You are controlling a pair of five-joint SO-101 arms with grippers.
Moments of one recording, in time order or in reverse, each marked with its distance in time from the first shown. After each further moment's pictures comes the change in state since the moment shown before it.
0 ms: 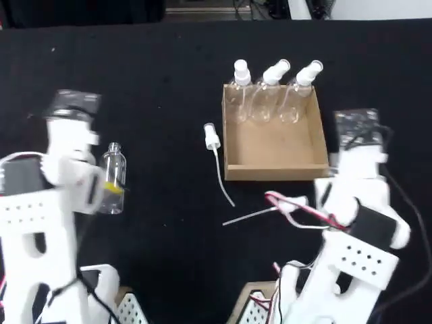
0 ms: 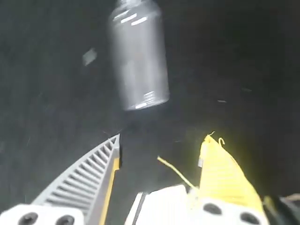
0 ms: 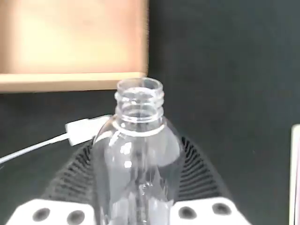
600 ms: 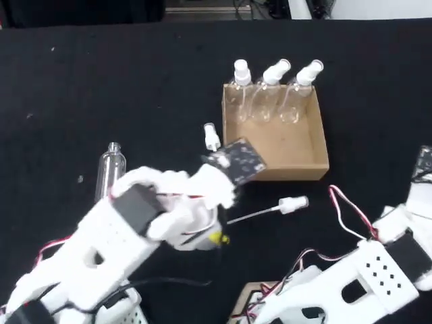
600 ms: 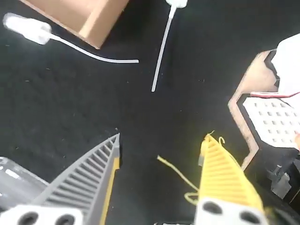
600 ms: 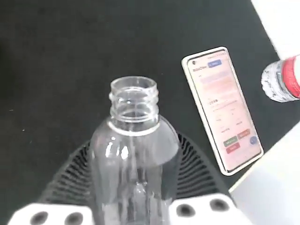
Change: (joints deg) left arm 53.0 3.7 1.8 -13.1 6.9; right arm 30.2 0.0 7.0 -15.3 11.3
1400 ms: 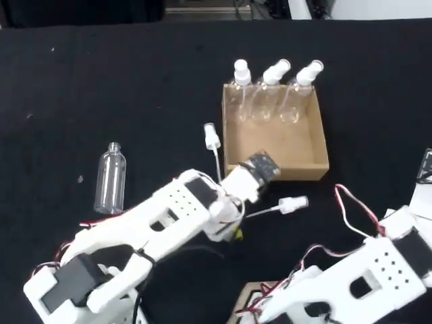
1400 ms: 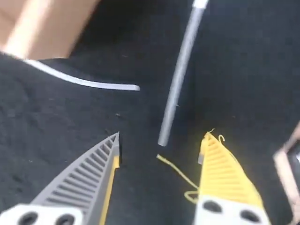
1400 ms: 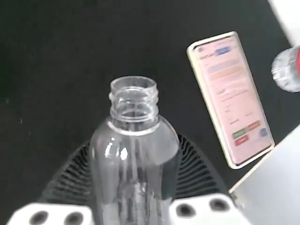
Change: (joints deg) left arm -0.4 26.7 14.7 -34.1 3.5; right arm 0.5 6.3 0.0 -0.2 1.2
